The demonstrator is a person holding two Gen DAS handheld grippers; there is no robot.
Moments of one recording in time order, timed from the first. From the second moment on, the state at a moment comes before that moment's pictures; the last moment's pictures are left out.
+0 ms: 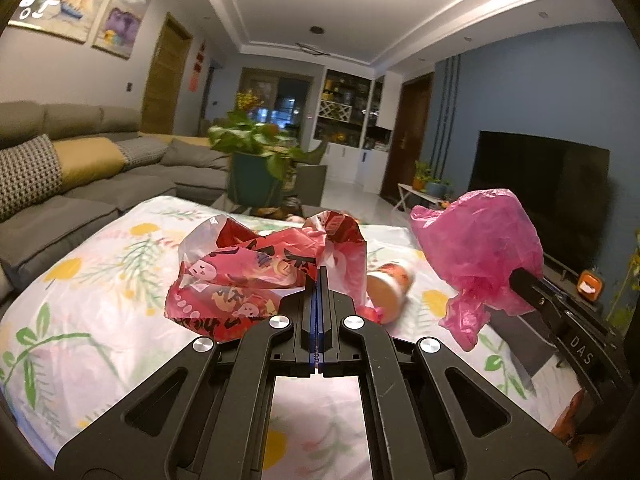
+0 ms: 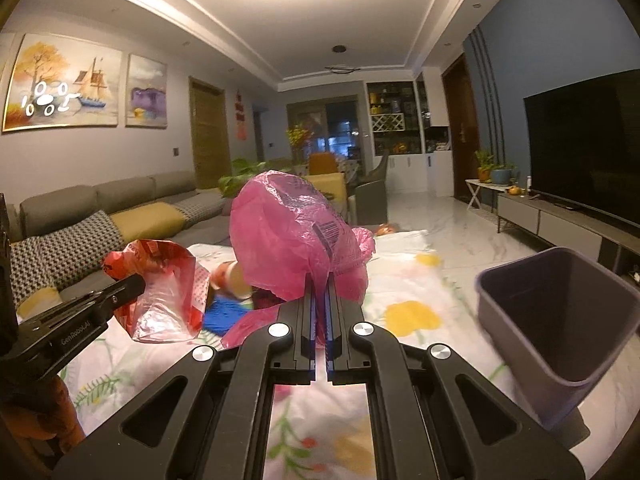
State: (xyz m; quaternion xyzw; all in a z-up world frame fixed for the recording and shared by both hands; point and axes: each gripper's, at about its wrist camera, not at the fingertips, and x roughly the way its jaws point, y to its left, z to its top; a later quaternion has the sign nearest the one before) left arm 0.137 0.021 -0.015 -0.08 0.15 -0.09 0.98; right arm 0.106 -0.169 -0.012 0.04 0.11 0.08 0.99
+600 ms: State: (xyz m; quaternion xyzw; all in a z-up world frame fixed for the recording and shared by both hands) left arm 0.161 -0.089 -0.001 -0.05 0.14 -0.20 0.97; right arm 0.085 -0.253 -0.007 0.06 0.08 -0.02 1.00
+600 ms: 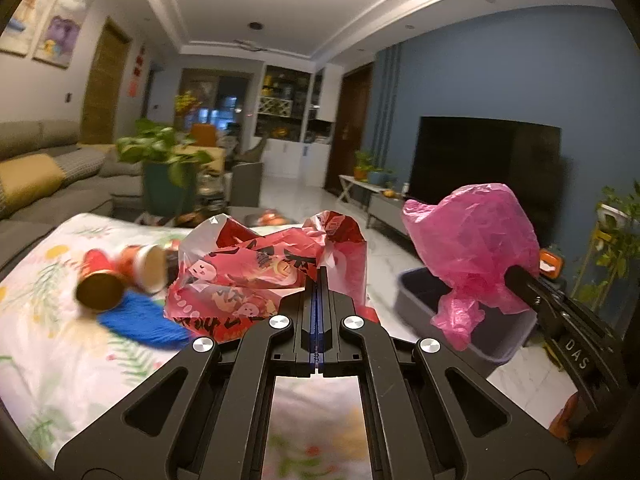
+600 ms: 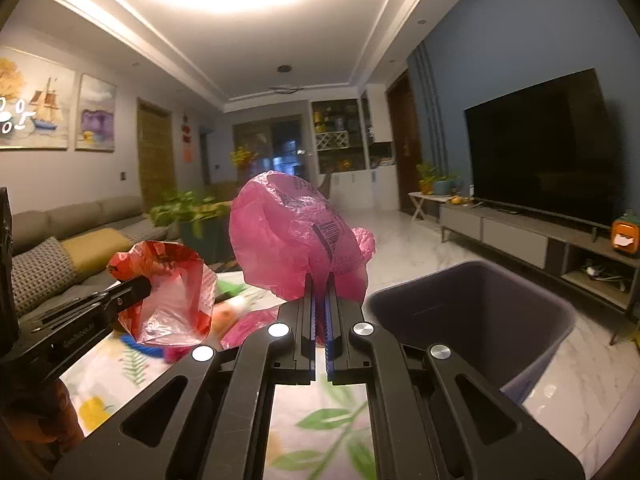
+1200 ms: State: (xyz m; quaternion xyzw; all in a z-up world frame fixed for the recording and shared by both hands) left arm 0.196 -0.221 0.005 -0.03 0.14 -0.31 0.94; right arm 0.079 -0.346 -0.011 0.09 0.06 -0.14 0.98
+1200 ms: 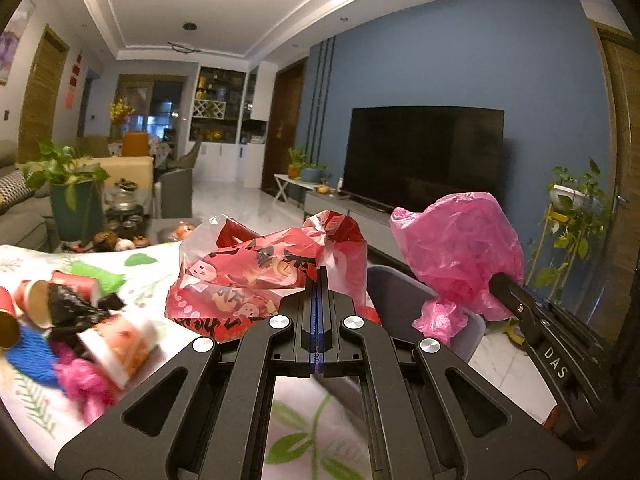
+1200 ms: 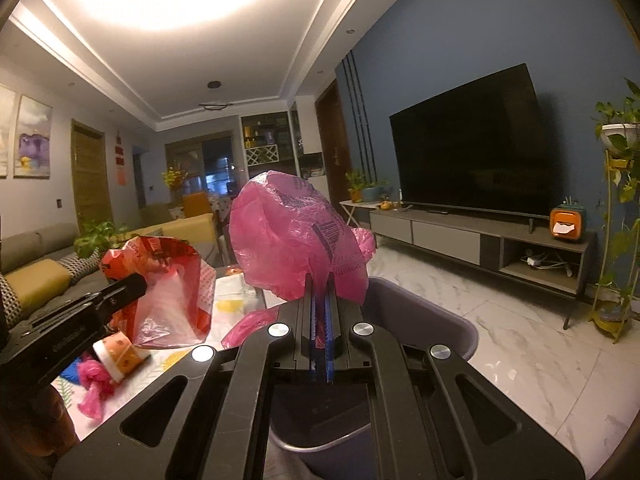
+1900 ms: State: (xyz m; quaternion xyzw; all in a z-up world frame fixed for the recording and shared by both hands) left arm 0.222 -0.270 -0.016 -0.01 0.16 -0.34 0.93; right arm 0.092 -0.353 -0.013 0.09 0.07 -0.17 0.98
